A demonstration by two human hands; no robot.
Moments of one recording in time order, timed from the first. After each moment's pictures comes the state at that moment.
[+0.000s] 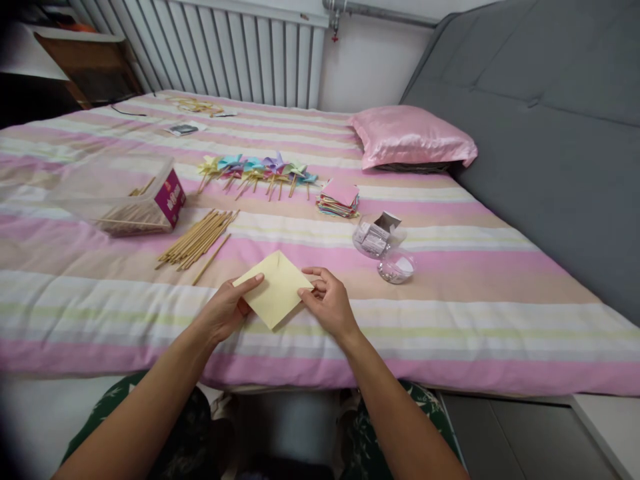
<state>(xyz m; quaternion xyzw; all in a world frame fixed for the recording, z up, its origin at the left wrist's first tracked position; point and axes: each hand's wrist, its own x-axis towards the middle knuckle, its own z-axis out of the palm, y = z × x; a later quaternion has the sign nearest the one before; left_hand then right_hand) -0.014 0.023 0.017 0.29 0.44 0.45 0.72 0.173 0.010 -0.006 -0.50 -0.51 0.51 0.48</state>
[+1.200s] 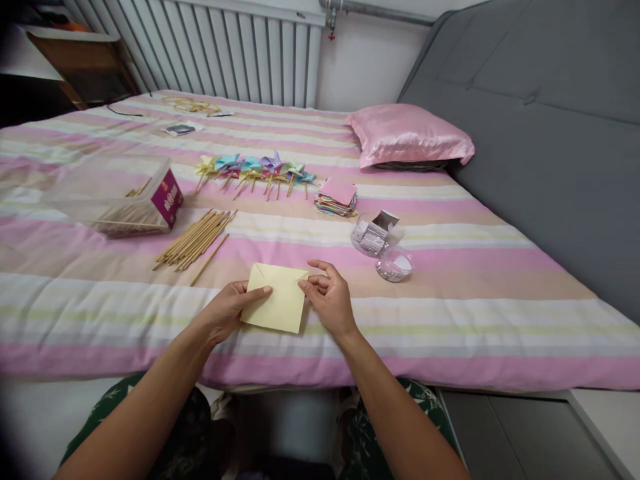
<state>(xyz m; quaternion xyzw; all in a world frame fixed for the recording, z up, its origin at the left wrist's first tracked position) -0.016 0.021 0.015 0.34 0.47 0.35 0.74 0.172 0.010 -0.006 -0.49 -0.48 0.49 0.53</state>
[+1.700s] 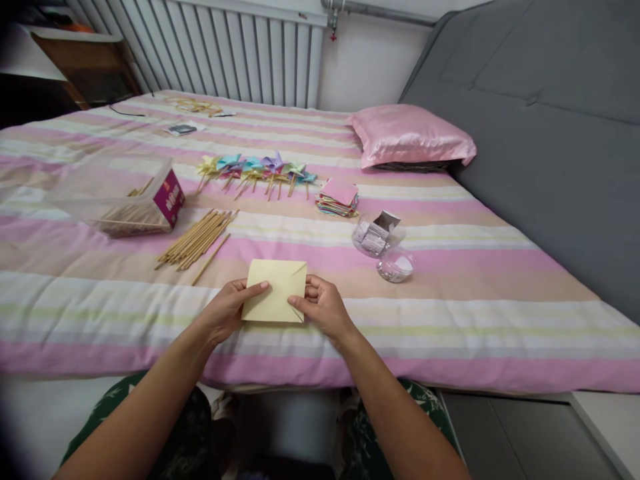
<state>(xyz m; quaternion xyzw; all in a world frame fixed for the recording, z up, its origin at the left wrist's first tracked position) -0.016 0.020 0.017 0.33 0.45 0.38 0.74 0.166 0.003 -0.004 -0.40 -0.44 0.65 0.47</state>
